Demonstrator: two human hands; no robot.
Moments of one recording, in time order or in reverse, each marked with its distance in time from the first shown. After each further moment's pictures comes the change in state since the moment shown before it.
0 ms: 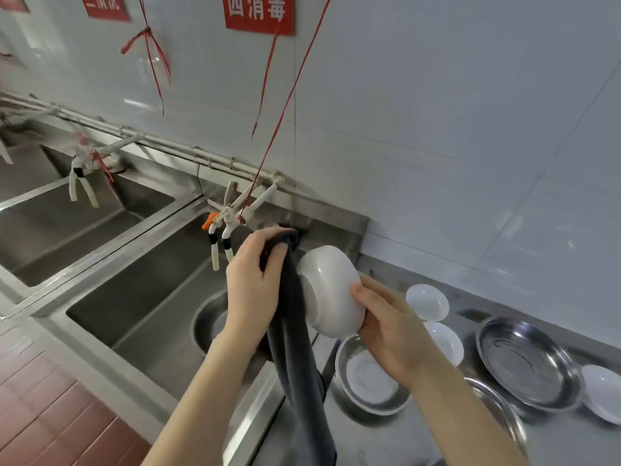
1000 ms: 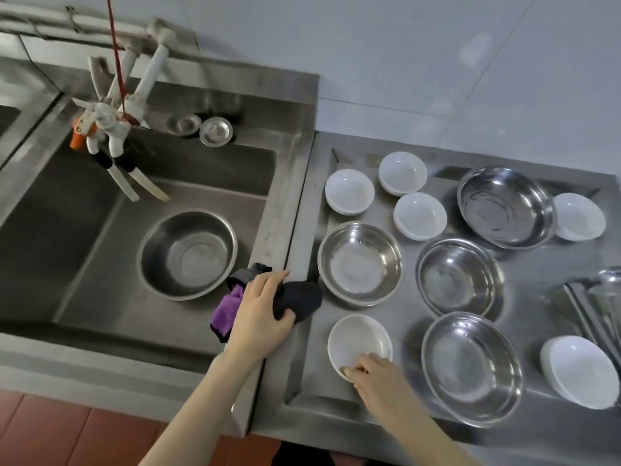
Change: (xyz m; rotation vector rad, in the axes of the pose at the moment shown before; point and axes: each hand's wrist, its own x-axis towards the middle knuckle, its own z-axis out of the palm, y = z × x) left_hand -0.127 -0.207 0.042 0.360 -0.808 -0.188; right_hand -0.106 0.304 -0.099 -1.601 -0.024 0.378
